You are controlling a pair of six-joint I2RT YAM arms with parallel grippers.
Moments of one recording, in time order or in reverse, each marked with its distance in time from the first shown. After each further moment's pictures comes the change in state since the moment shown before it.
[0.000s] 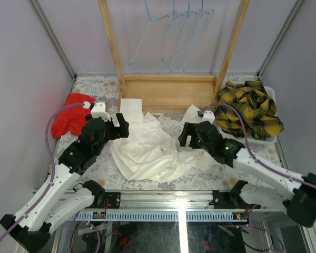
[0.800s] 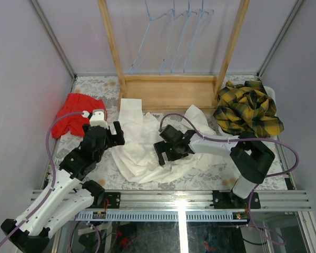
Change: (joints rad) left arm 0.000 -0.100 -0.129 -0.072 -0.093 -0.017; right arm 0.105 0.708 0.307 -0.165 -0.359 -0.155
